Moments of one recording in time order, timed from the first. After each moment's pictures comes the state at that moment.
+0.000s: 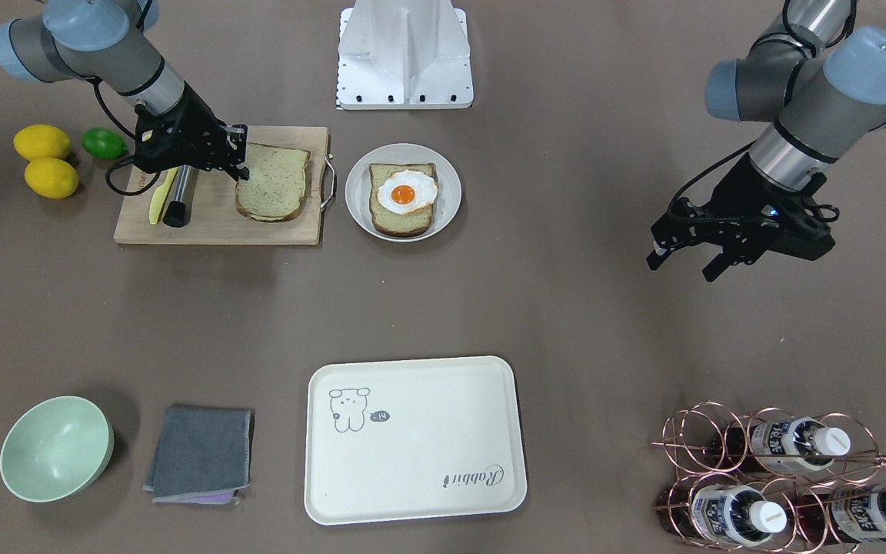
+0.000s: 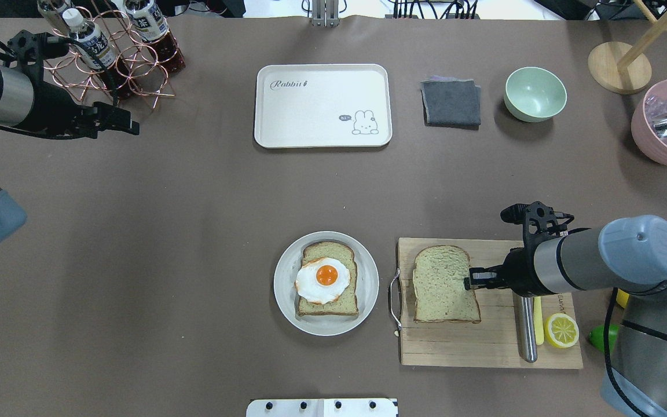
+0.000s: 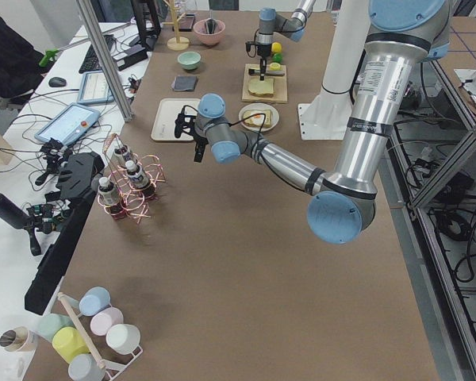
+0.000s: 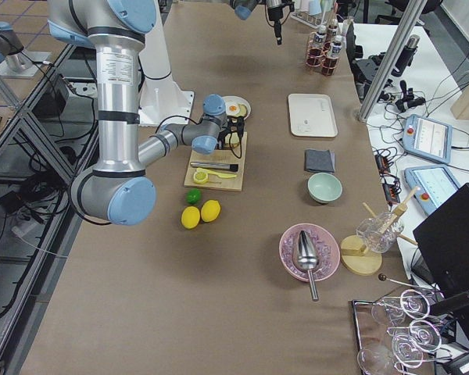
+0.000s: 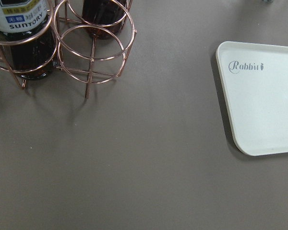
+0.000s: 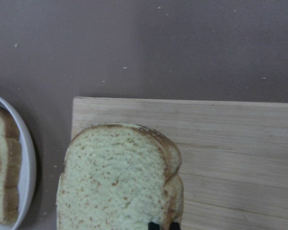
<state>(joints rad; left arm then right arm) -0.97 -1.82 -1.74 -2.20 -2.14 -1.03 0.50 -1.58 1.96 -0.85 1.97 1.32</state>
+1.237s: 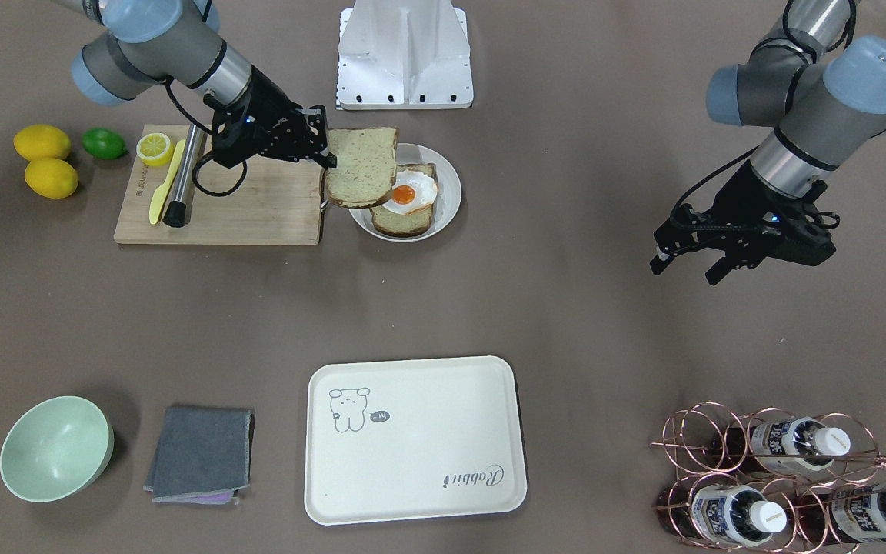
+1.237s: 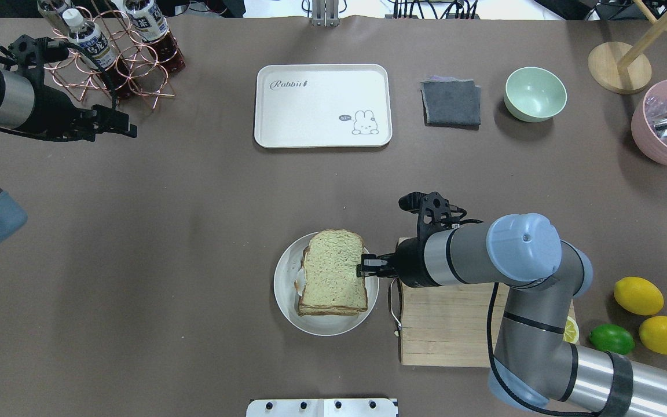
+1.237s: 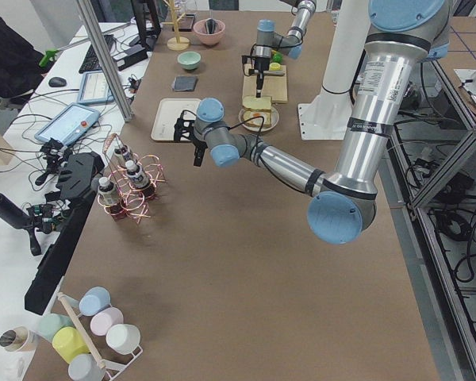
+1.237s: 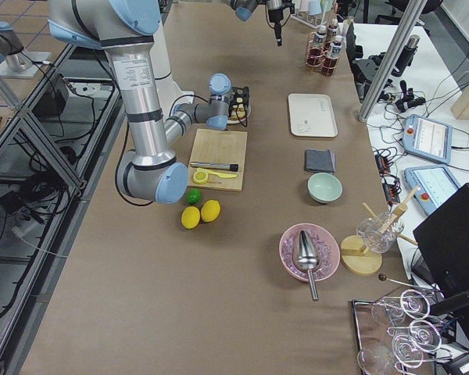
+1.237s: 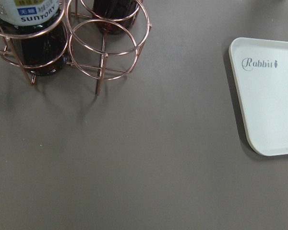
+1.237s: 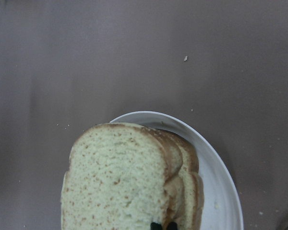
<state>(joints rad) -0.97 -1.81 -1.71 -2.21 -2.14 -1.02 0.40 -1.22 1.78 -0.78 1.86 1.45</state>
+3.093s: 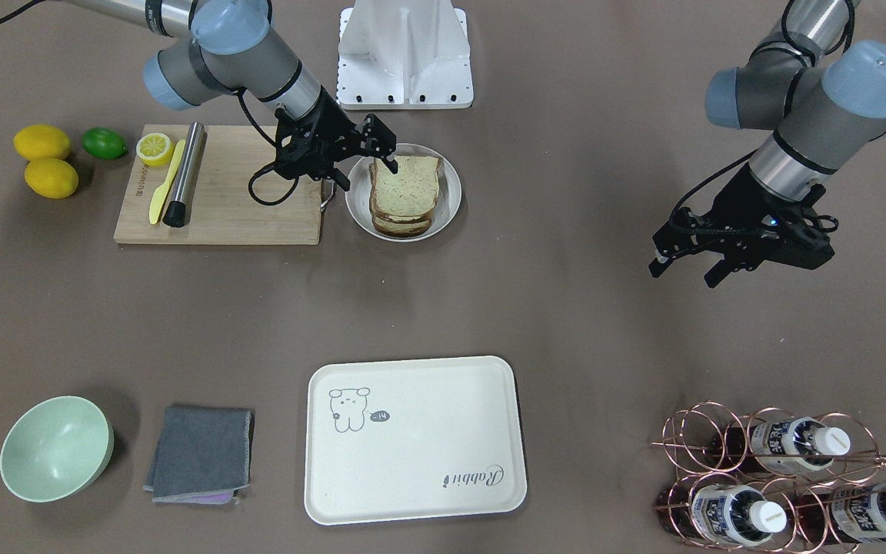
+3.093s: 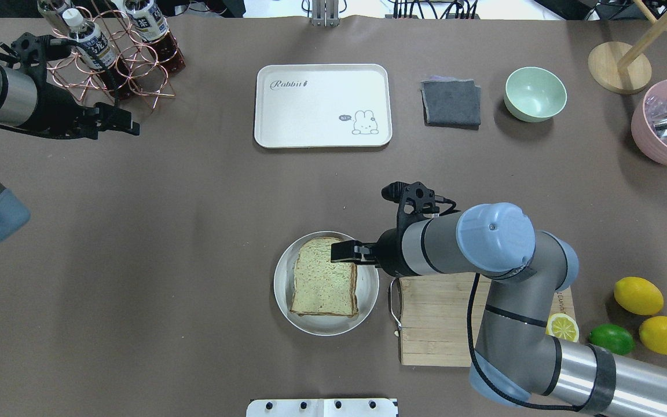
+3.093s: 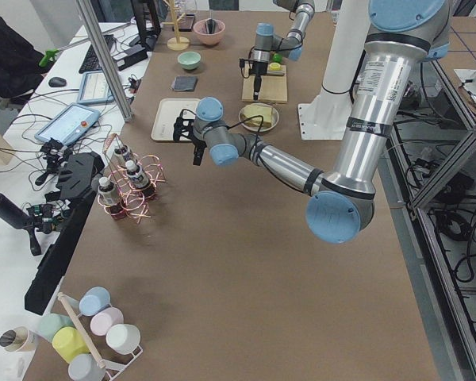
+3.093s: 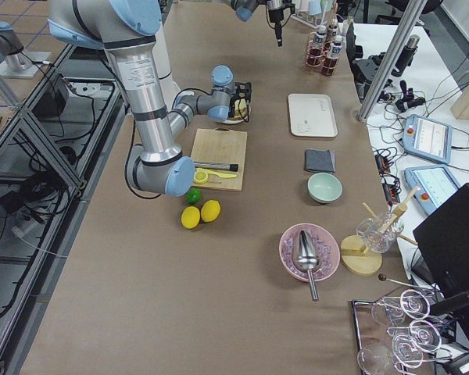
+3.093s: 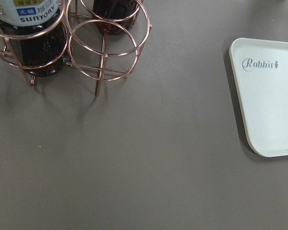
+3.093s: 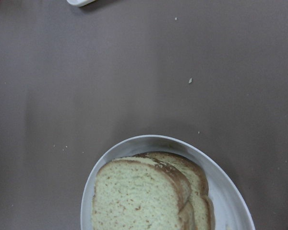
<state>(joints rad) -0.97 -1.83 -1.71 -2.21 -2.14 -1.05 0.45 -1.16 1.82 -0.96 1.88 1.45</state>
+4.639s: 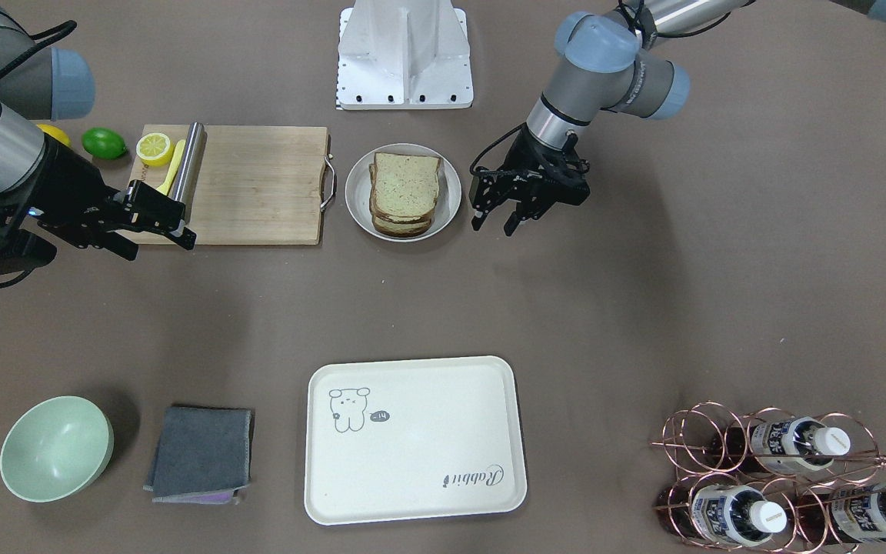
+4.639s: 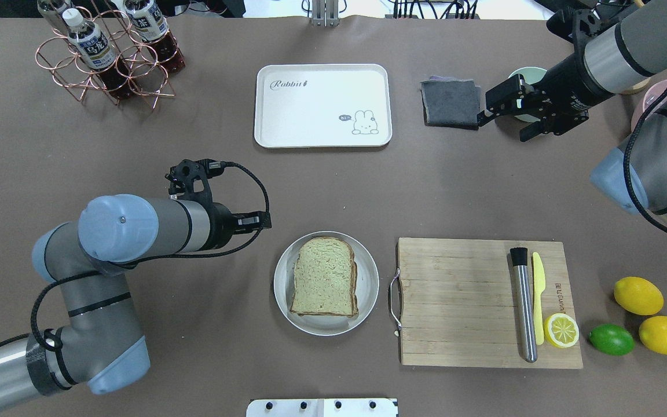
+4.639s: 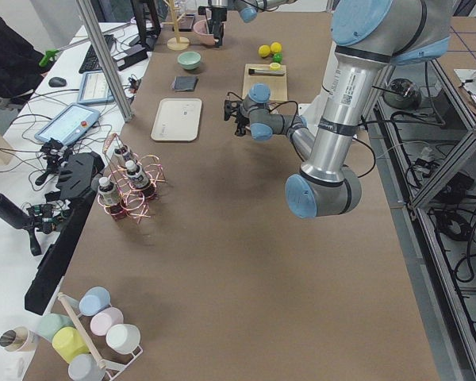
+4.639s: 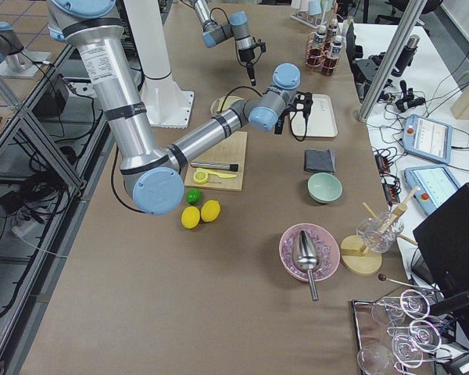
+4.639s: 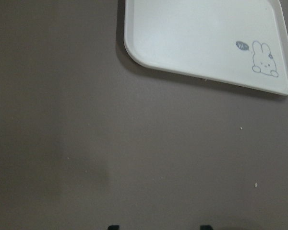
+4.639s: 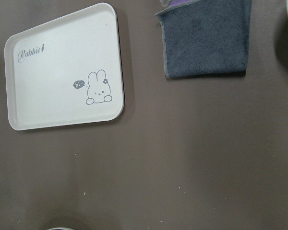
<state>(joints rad) -0.44 -1.95 -1.75 -2.21 -1.65 -1.43 1.03 -1.23 1.78 -1.17 2.42 1.13</state>
